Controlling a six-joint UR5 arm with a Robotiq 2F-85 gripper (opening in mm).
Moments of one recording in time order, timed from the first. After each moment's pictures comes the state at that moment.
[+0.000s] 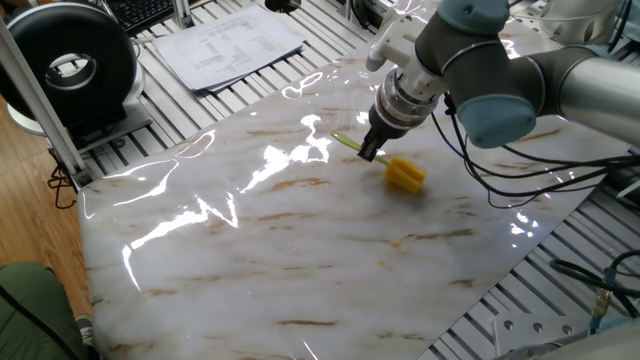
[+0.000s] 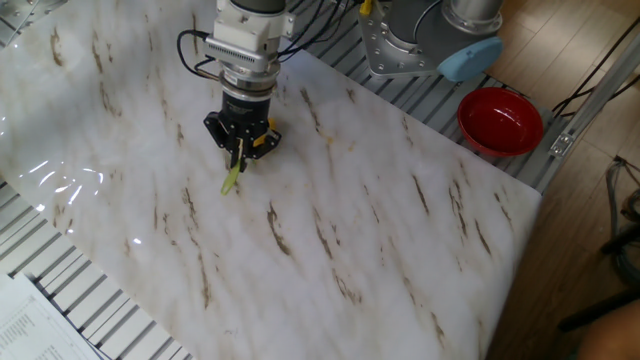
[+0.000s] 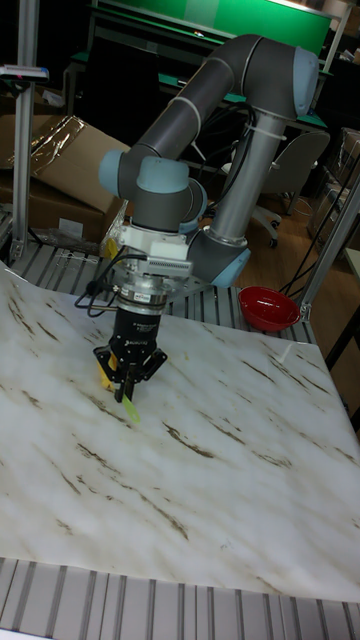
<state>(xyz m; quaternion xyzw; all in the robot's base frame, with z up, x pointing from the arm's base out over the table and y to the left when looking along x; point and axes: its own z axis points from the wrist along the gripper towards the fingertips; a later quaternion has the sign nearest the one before) 0.509 -0.053 0.031 -0.19 0.97 -0.02 0.17</state>
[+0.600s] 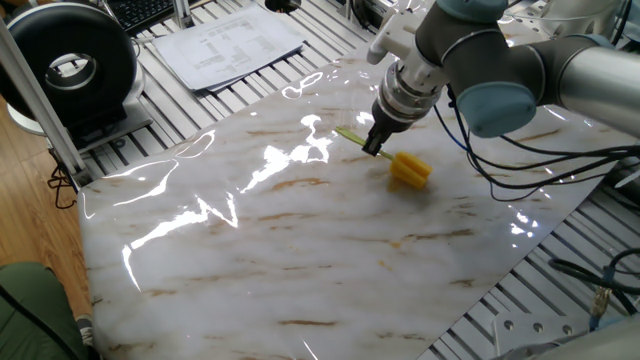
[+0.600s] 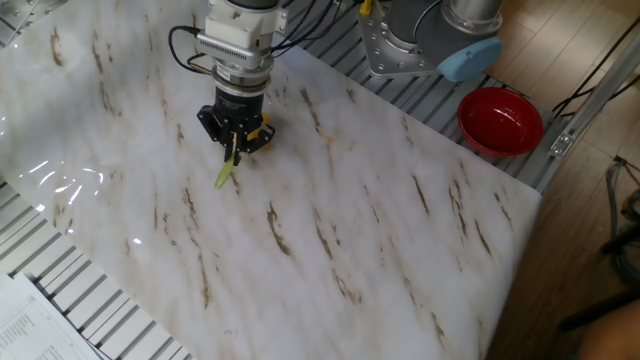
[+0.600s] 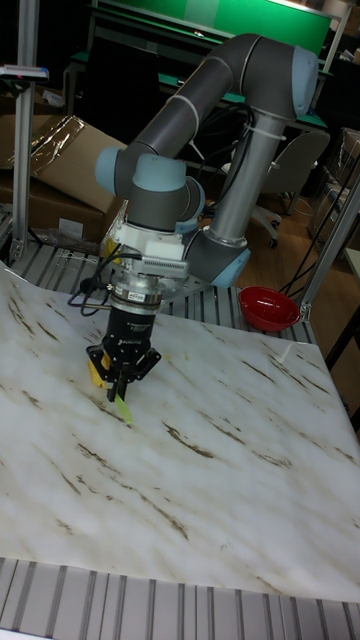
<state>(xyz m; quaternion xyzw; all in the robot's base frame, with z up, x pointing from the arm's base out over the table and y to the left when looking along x) 0.517 -0.062 0.031 -0.19 0.97 -0.02 0.17</state>
